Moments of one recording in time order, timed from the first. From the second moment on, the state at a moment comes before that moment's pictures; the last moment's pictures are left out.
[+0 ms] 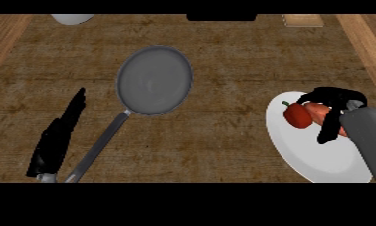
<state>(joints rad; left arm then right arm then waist) 0.08 0.22 -0.01 -1.62 -0.17 0.02 0.14 -0.47 -0.54 0.17 -0.97 0.60 0.85 0.30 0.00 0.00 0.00</state>
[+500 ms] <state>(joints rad) 0.08 0.20 0.00 -1.62 -0.19 0.01 0.13 -0.43 -0.51 0.10 -0.95 0.60 0.80 0.25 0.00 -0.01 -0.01</state>
